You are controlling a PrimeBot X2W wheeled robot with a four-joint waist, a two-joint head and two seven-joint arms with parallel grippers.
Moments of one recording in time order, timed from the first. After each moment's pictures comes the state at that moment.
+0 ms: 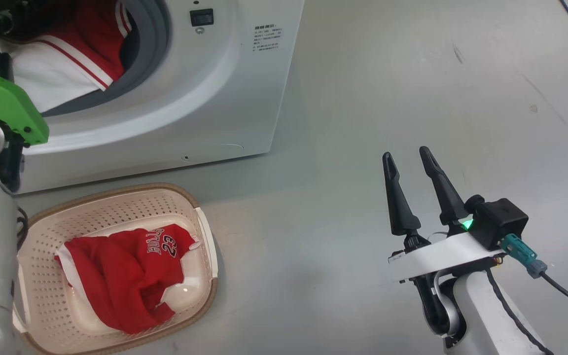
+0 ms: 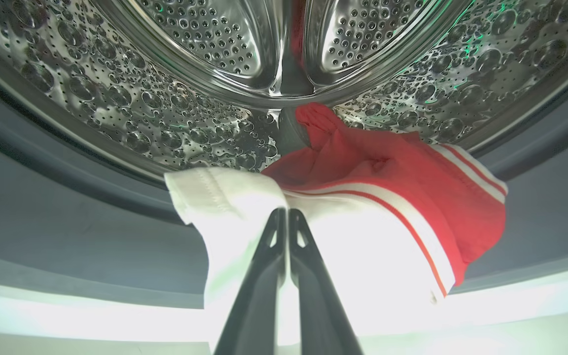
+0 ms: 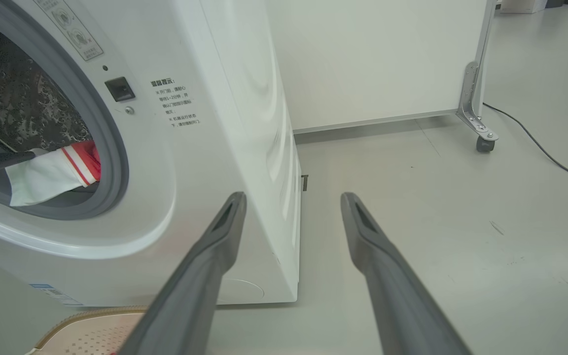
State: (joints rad) left arm -0.94 0.22 -0.05 0.89 -0.40 -0.09 0.13; right arm -0.20 -0.05 0.34 0.09 0.44 0.01 -0.25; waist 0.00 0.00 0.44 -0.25
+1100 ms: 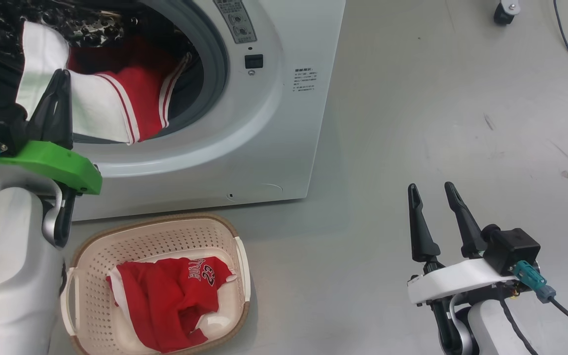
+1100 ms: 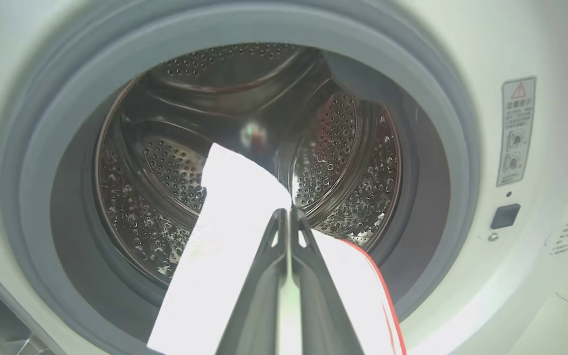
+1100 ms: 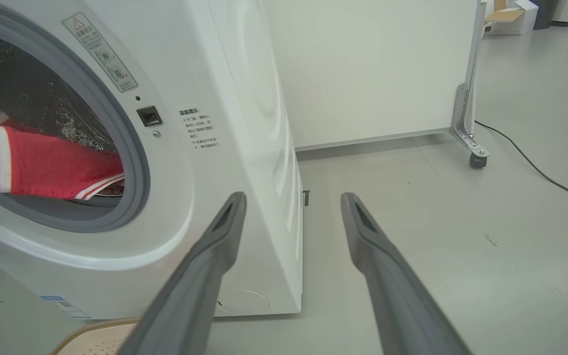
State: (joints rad) left arm -0.68 0.20 -0.17 0.64 -0.35 -0.12 -0.25; right arm -0.09 -0.05 0.27 0.13 0.41 0.03 -0.25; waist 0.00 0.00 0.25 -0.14
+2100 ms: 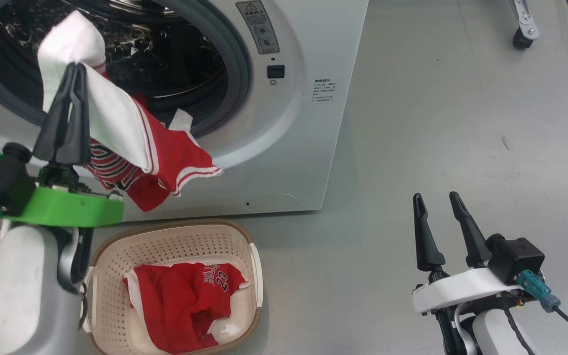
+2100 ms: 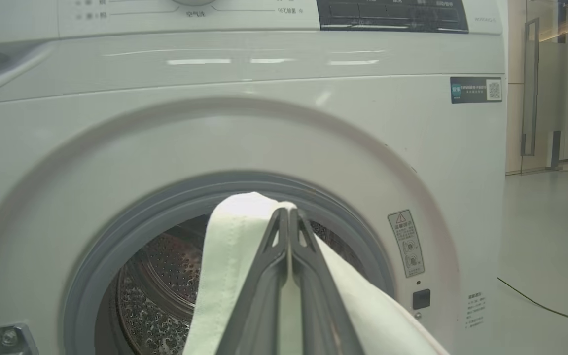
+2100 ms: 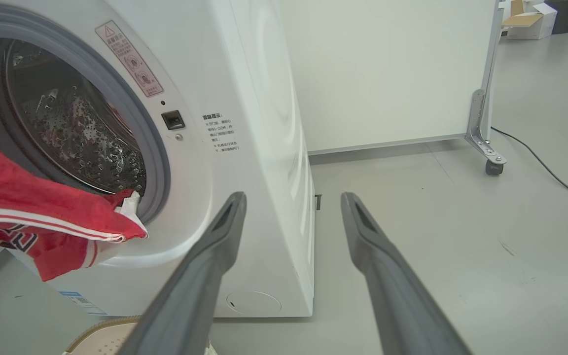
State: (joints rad) left arm -0.44 0.15 -0.10 0.10 -0.32 -0.12 -0.26; right arm -0.05 -0.05 0.25 0.12 0.40 0.05 -0.25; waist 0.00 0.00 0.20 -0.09
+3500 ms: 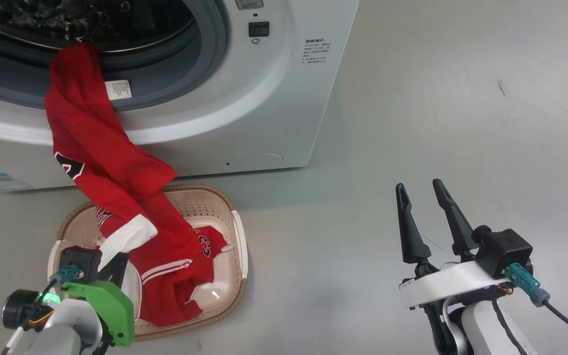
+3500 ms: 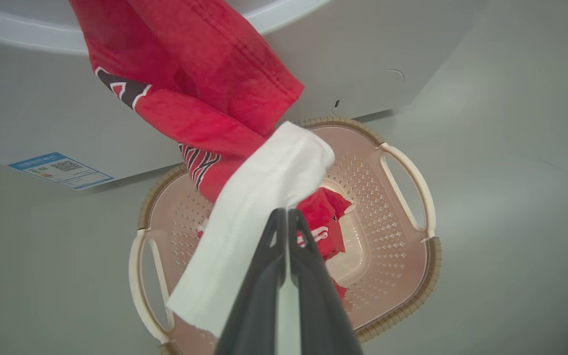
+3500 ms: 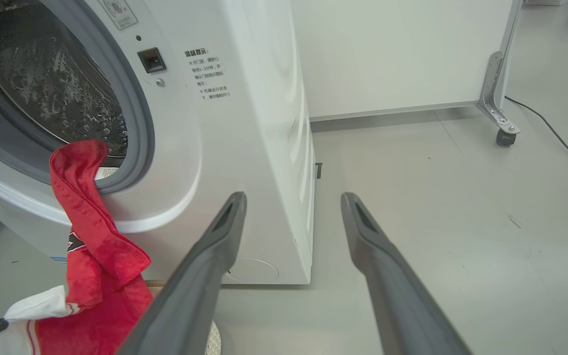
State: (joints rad) left arm -0.23 0.21 -0.24 0.53 -0.34 -0.13 0.04; right arm -0.08 -0.05 0.30 0.08 0.38 0.05 -0.25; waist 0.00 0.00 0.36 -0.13
